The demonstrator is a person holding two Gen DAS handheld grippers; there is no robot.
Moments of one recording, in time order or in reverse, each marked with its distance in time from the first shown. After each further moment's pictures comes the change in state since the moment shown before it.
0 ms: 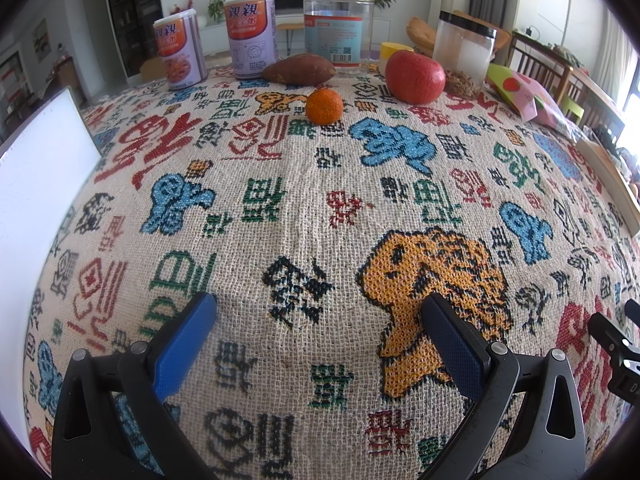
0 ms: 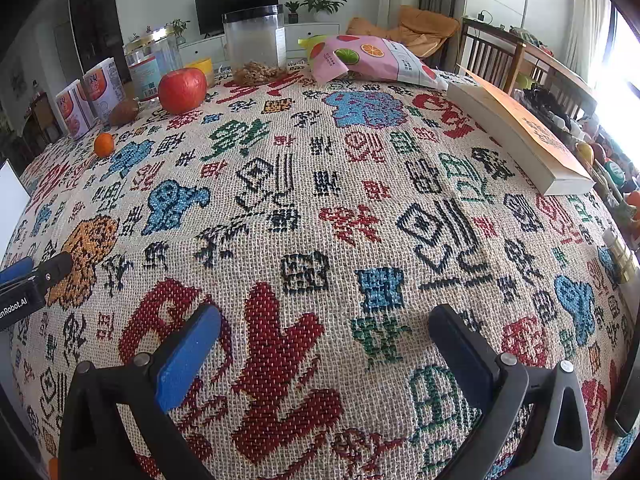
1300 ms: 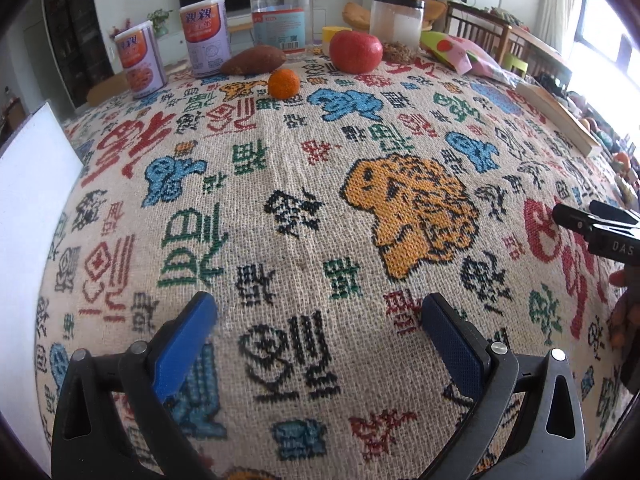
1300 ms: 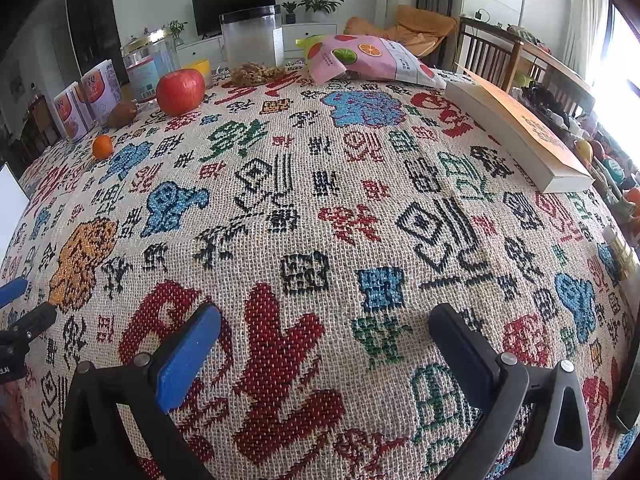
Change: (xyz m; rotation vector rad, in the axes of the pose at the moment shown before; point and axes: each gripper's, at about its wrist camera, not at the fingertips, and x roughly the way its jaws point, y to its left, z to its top) left arm -0.034 0.021 -0.045 0.197 0.023 -0.141; right arm 0.001 0.001 0.001 0.010 0.001 -0.003
